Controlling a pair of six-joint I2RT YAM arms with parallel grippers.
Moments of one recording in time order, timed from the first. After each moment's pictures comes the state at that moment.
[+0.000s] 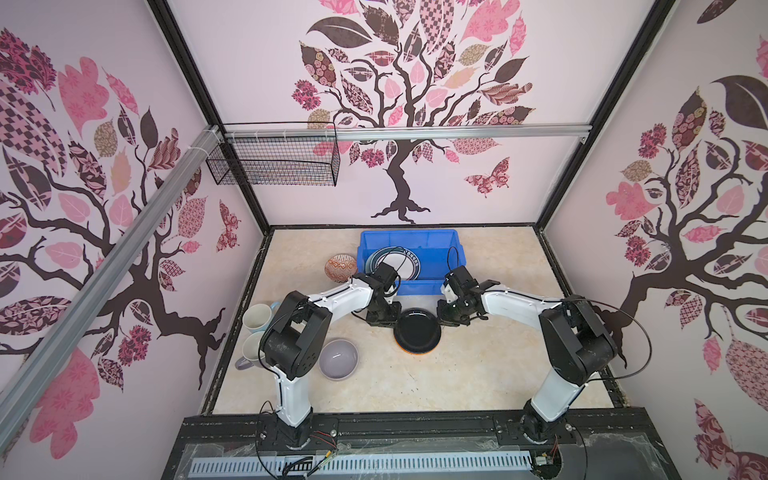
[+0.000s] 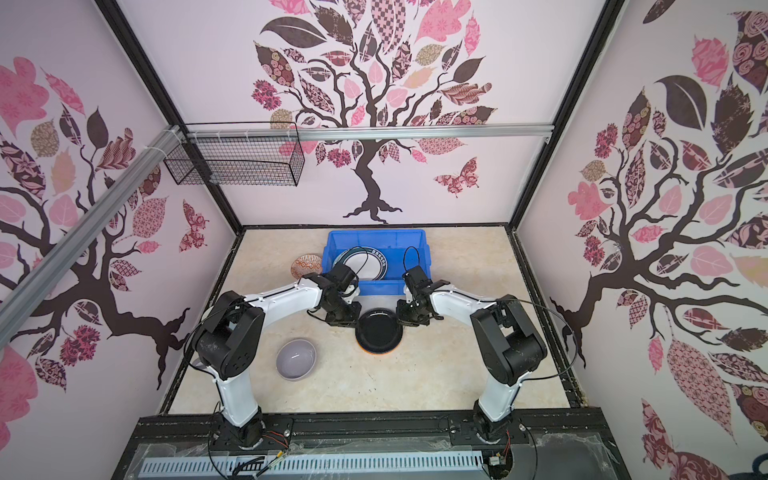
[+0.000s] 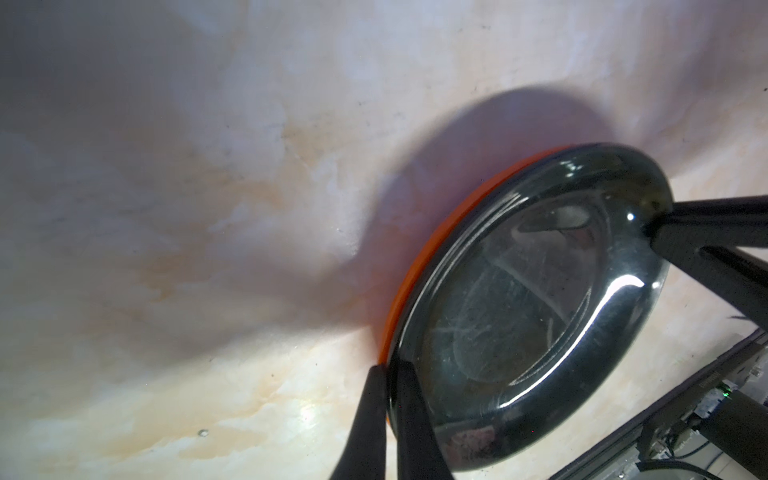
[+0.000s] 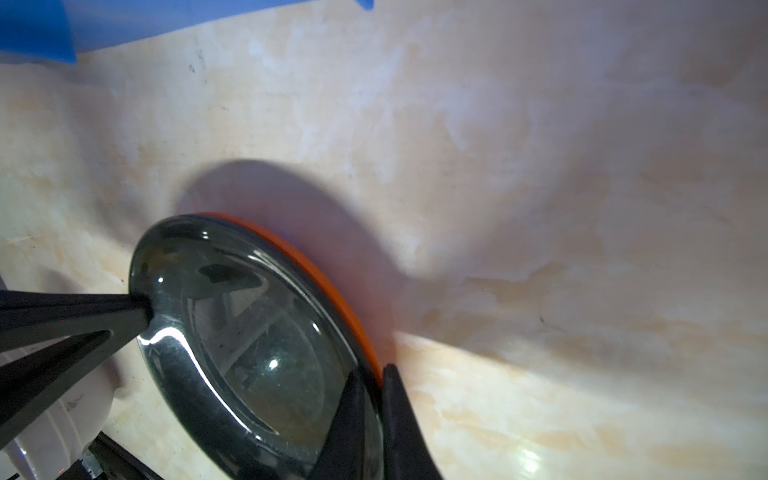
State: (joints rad) left arm -0.58 1.88 1.25 -0.71 0.31 -0.42; right arm 0.49 1.72 1.02 -0.51 -0.29 0.55
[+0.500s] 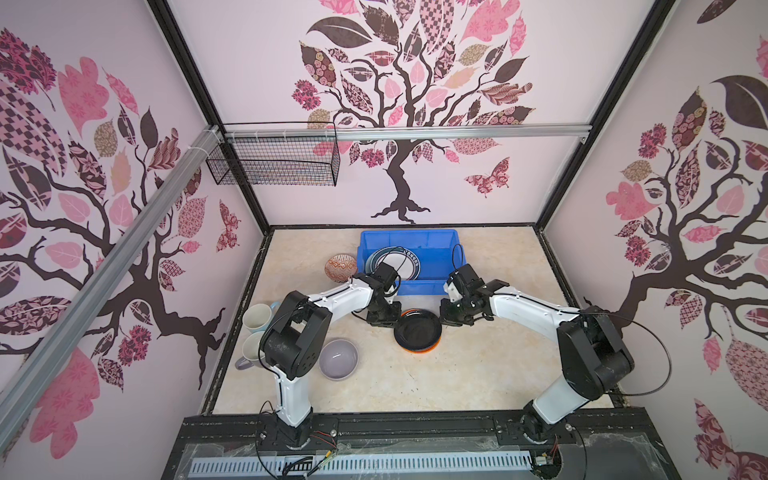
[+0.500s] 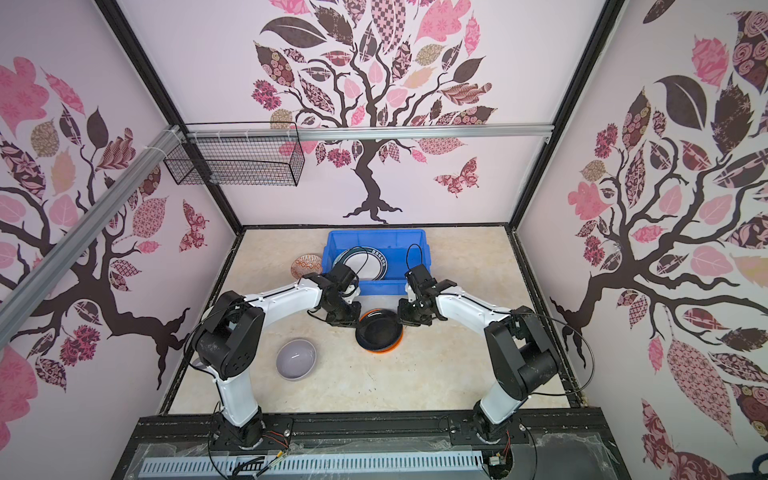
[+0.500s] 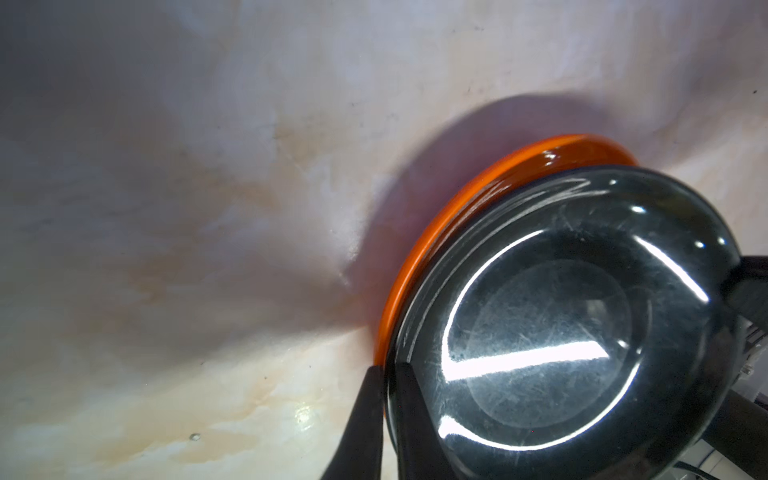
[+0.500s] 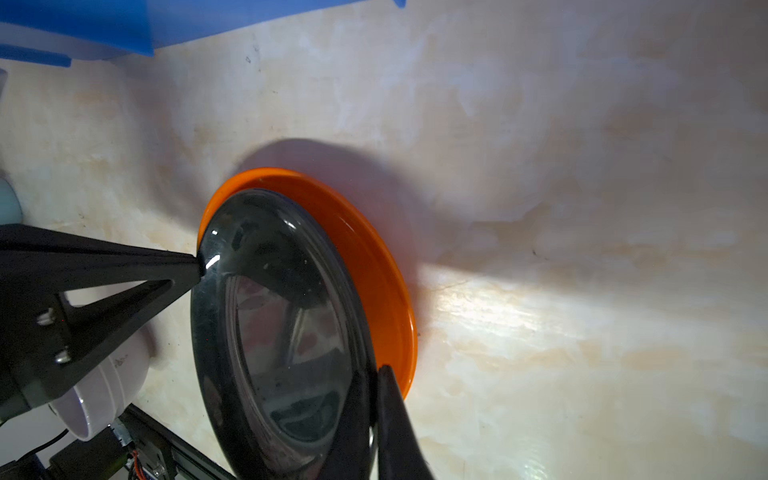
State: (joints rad) left arm -0.58 1.88 1.25 -0.71 0.32 -0.42; right arm 0.49 1.62 0.99 -0.55 -0.30 0.57
